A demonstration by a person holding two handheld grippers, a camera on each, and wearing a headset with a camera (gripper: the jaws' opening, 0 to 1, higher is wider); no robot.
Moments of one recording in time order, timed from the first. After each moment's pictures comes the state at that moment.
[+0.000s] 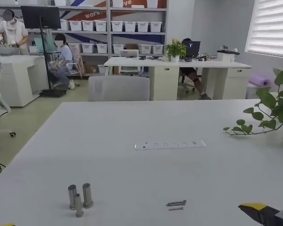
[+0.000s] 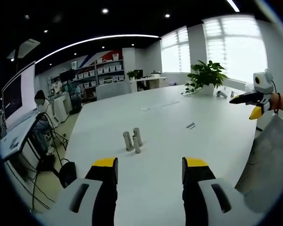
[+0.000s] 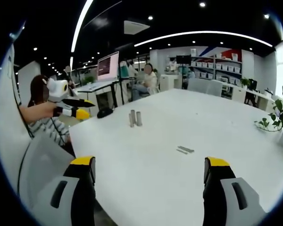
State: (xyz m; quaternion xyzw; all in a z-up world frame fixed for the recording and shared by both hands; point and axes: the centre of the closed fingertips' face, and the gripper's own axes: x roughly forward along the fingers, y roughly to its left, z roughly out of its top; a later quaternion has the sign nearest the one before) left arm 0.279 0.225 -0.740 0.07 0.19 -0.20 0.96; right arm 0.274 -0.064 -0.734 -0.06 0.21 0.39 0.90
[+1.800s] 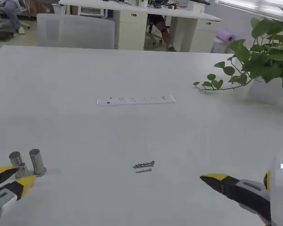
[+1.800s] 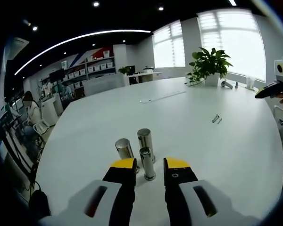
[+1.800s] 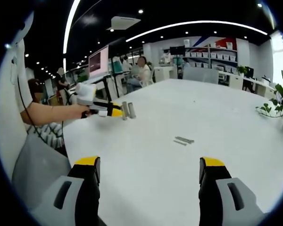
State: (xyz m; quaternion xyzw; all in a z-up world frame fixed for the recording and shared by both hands) left arm 0.425 0.202 -0.824 0.09 0.20 -0.23 0.95; right arm 0.299 -0.065 -0.771 -0.04 0.25 0.37 0.90
